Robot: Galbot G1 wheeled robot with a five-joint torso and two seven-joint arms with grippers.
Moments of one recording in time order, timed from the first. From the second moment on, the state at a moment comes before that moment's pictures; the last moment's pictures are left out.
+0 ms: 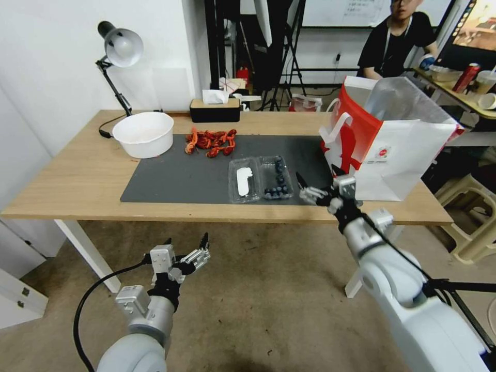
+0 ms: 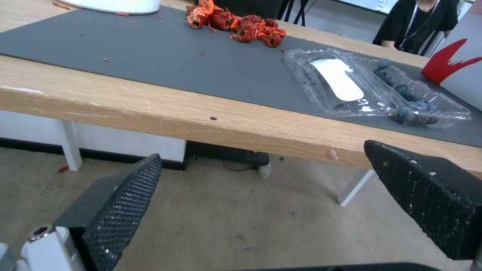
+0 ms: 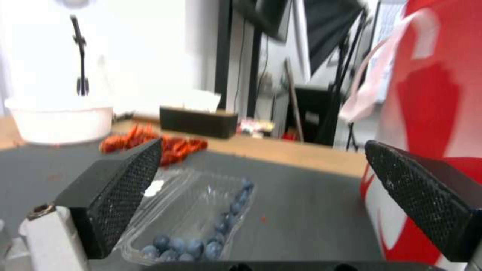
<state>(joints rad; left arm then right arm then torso) 1.69 -1.29 -0.37 -2.28 -0.48 0.19 -0.26 -1.30 1.09 0.40 2.05 0.34 0.06 0.01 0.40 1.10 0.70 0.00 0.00</state>
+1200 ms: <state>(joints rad) 1.32 -1.31 -0.11 -2.21 -1.35 0.04 -0.51 -1.67 1.27 0.51 2.06 0.29 0.34 -0.12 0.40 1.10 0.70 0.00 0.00</state>
